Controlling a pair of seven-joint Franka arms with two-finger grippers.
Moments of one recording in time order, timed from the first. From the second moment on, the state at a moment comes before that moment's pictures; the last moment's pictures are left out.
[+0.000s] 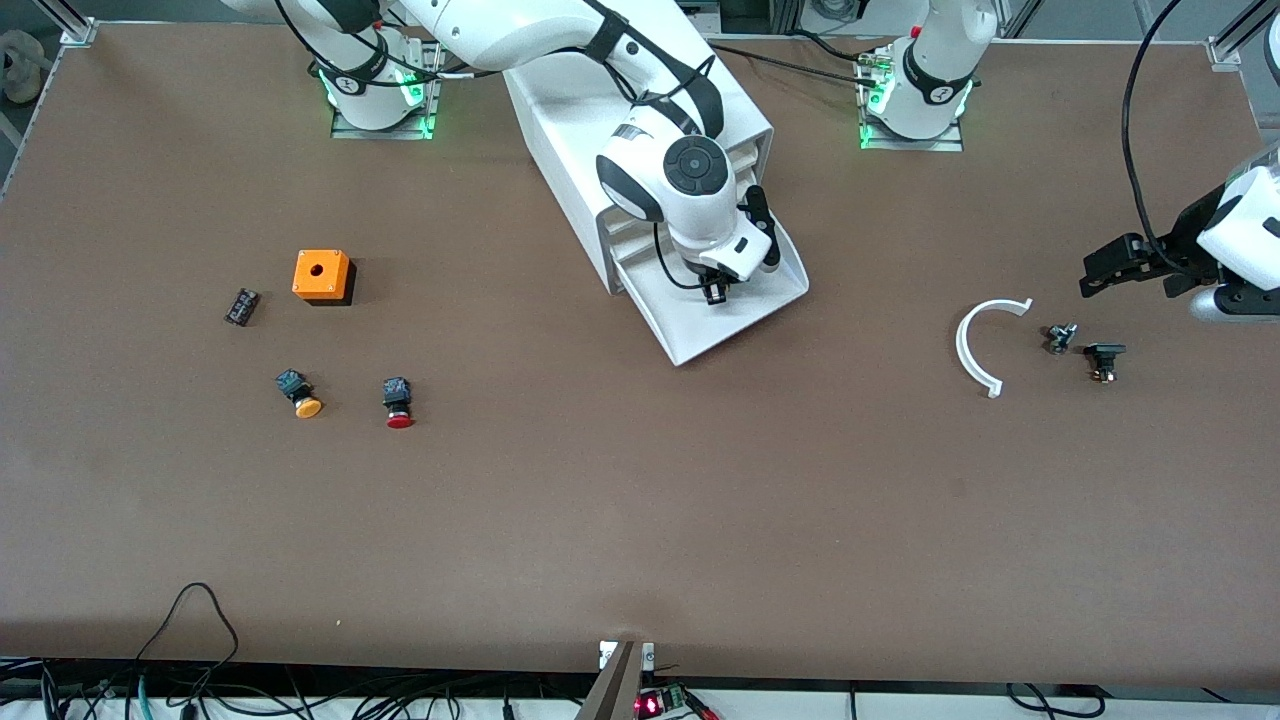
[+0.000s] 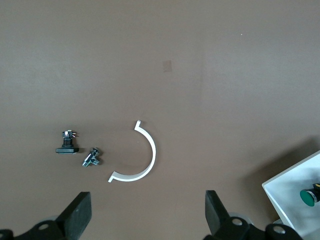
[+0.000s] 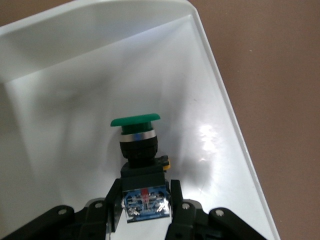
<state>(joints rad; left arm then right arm) 0.01 0.04 0.02 -1.67 -0.01 1.69 0.01 0.83 0.83 0.17 -1.27 0.00 2.17 -0.83</state>
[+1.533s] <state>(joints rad) 0.01 0.04 0.02 -1.67 -0.01 1.69 0.01 0.83 0.82 0.16 -1.20 -0.02 2.22 -0.76</state>
